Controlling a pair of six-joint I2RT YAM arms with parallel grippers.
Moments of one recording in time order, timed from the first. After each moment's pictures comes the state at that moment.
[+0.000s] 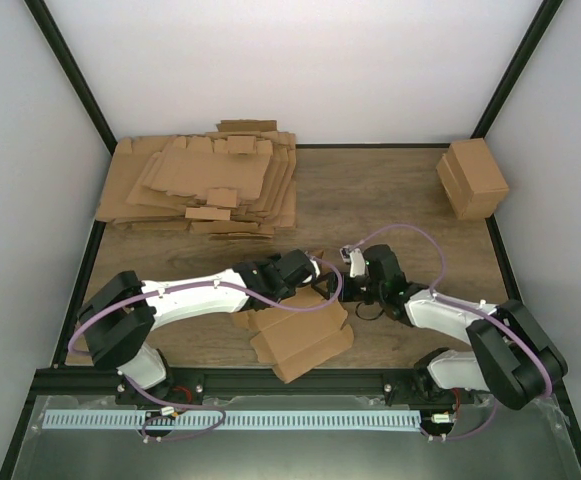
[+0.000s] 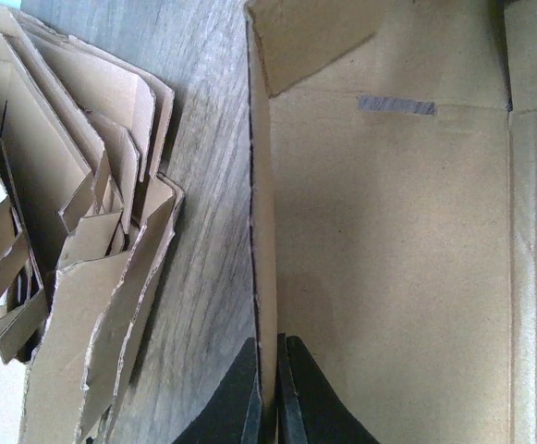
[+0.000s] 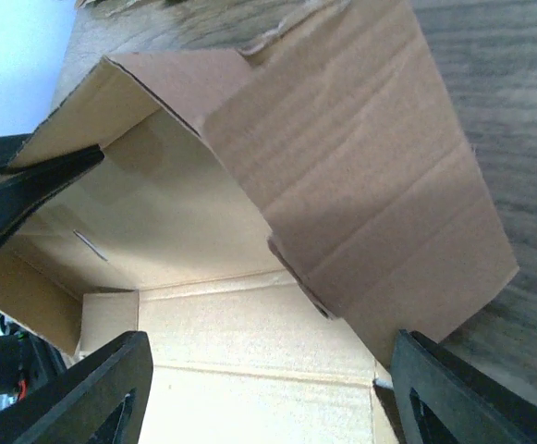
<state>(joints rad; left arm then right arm) -1.04 1.60 0.99 -0.44 -0.56 0.34 0.52 1.27 0.39 0.21 -0.50 0.57</state>
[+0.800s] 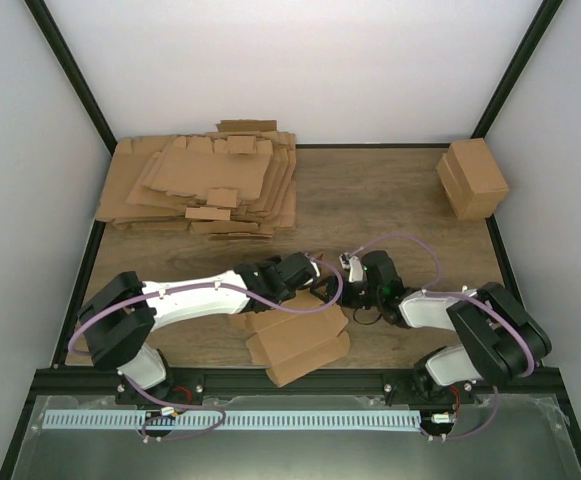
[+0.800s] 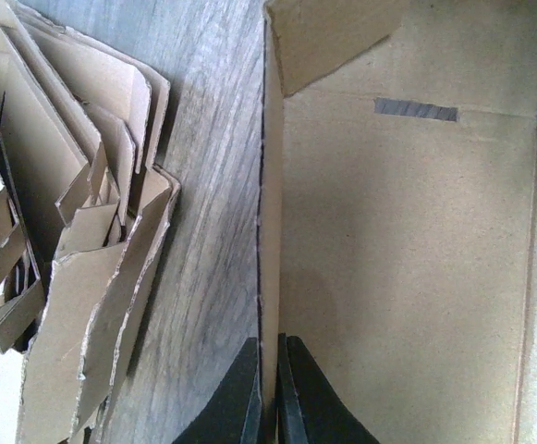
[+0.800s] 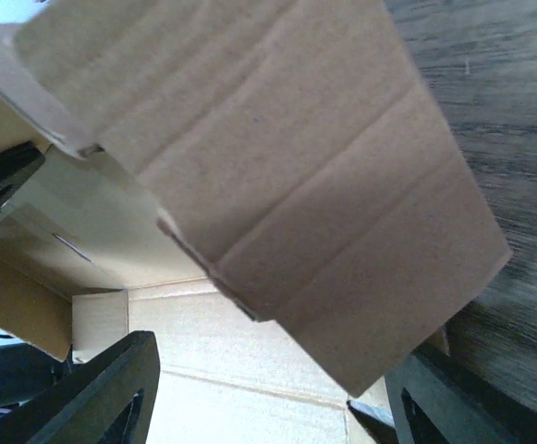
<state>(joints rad) -1.06 1.60 1.00 -0.46 -0.58 0.32 0.52 1.39 0.33 0.39 -0.57 0.71</state>
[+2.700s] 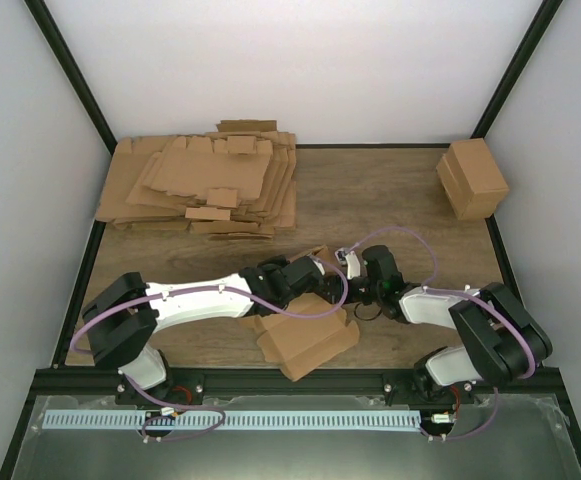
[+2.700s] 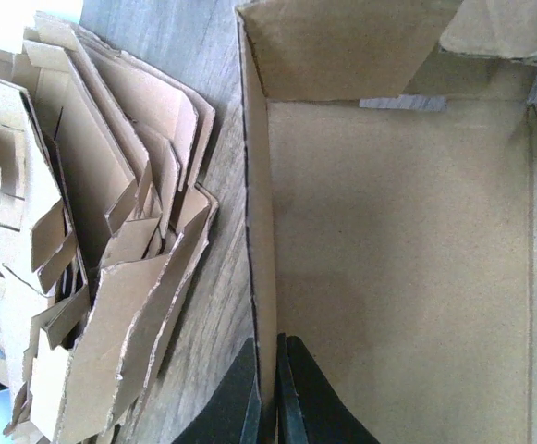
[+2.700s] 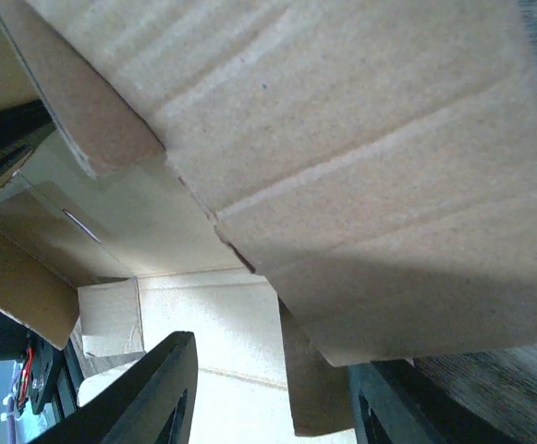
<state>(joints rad) -1.10 1.62 1.01 -0.43 -0.68 0.30 0.50 1.40 0.37 0.35 -0.61 0.54</state>
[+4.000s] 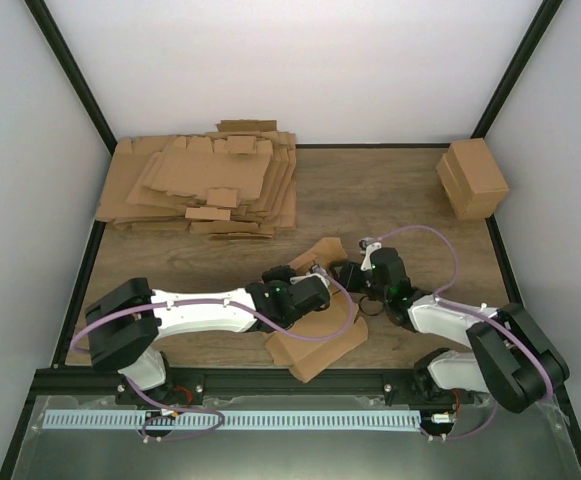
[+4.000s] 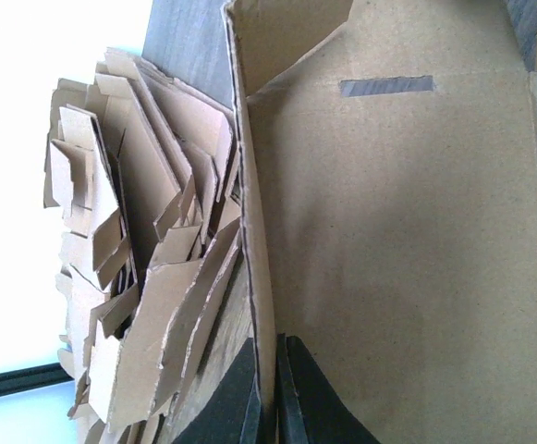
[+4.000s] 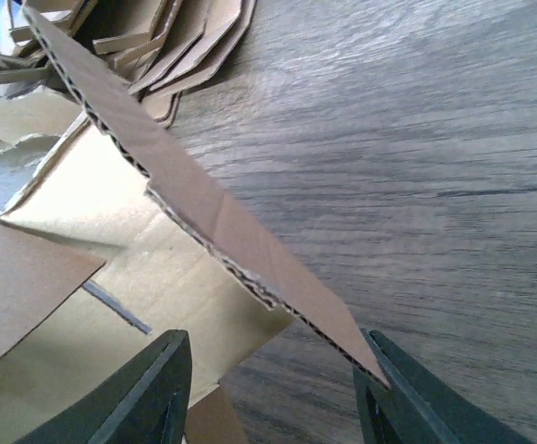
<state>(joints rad) -1.21 1.62 0.97 -0.37 -0.85 0.29 0.50 1.26 0.32 0.37 -0.19 0.63</state>
